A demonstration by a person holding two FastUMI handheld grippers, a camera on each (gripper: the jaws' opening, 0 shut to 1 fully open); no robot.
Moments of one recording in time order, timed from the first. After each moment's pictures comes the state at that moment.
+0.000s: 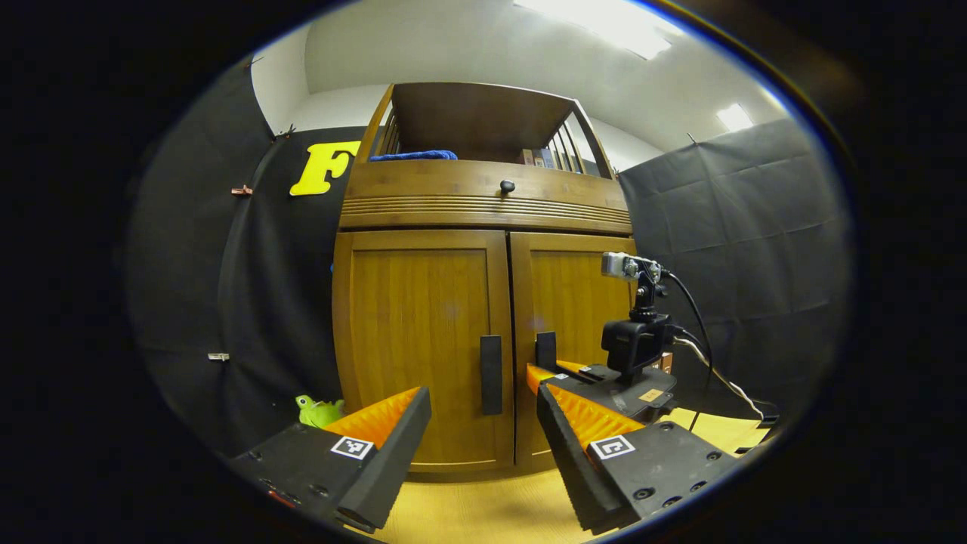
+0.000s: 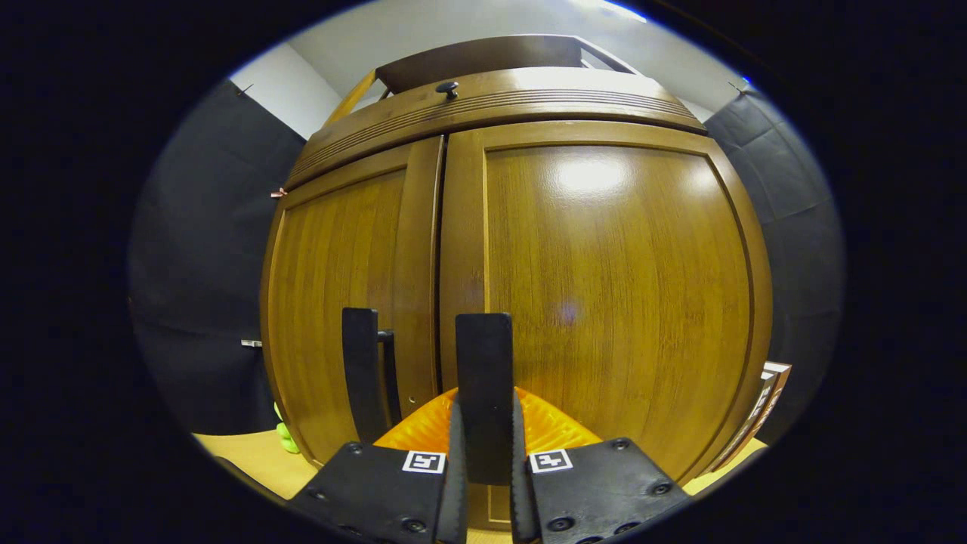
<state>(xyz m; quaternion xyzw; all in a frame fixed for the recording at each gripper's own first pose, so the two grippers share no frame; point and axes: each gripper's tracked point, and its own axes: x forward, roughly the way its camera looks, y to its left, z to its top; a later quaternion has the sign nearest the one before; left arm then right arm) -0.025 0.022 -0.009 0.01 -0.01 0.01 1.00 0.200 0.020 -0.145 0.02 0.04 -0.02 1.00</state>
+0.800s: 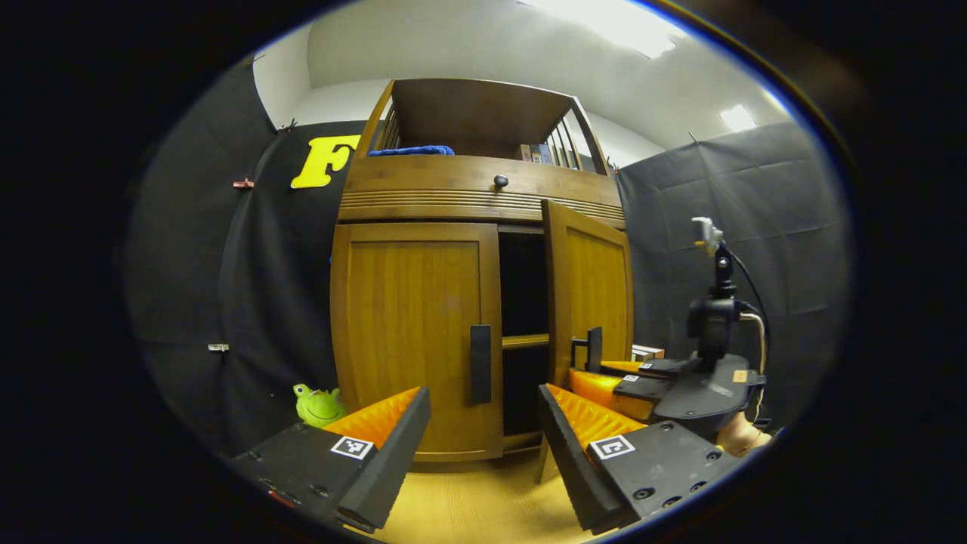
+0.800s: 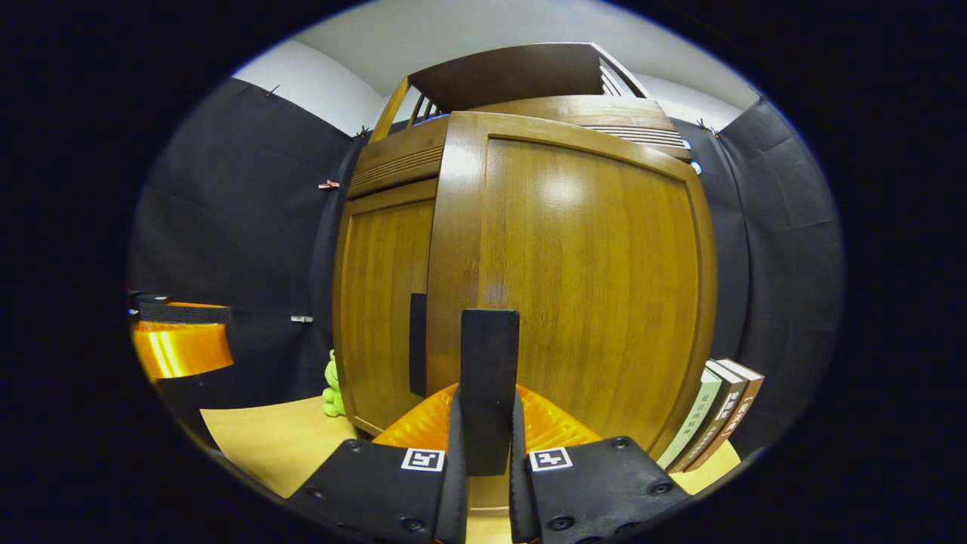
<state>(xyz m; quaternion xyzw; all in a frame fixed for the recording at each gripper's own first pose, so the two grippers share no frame) -0.039 0.002 -0.016 0.00 0.00 0.00 1.00 0.078 0.008 -0.112 0.01 0.08 0.06 0.99</state>
